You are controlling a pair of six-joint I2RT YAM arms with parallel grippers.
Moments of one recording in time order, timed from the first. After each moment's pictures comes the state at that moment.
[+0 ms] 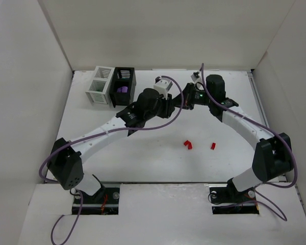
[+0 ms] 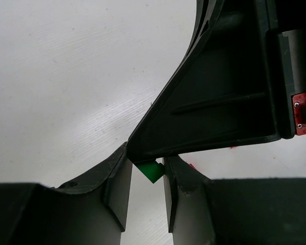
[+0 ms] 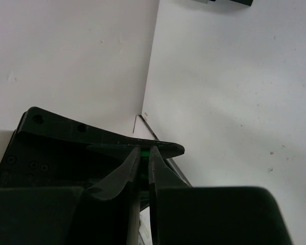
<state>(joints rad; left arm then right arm) -0.80 1.47 1.19 -0.10 -0.03 -0.33 0.36 1.51 1.14 0.01 -0.77 0.97</state>
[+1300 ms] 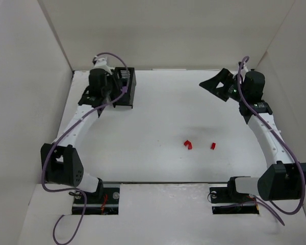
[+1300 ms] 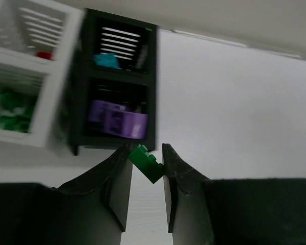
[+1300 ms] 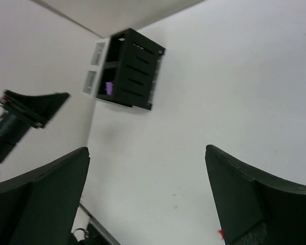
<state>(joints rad) -0.27 1.45 1.20 -0.11 0.00 -0.36 0.02 1.28 1.14 -0.11 -0.57 0.73</state>
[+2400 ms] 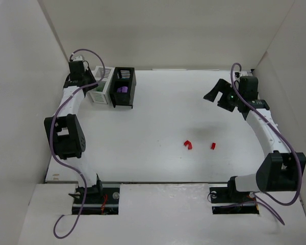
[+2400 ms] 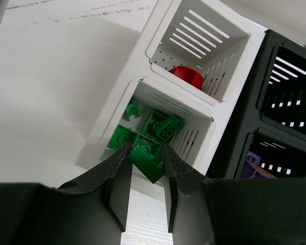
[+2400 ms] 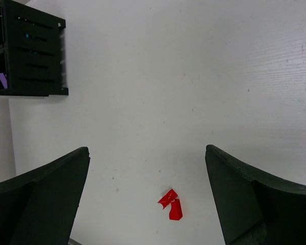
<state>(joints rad) 0.11 1.81 1.51 -0.31 0.03 -0.30 0.00 1.36 1.14 -0.41 -0.36 0.50</state>
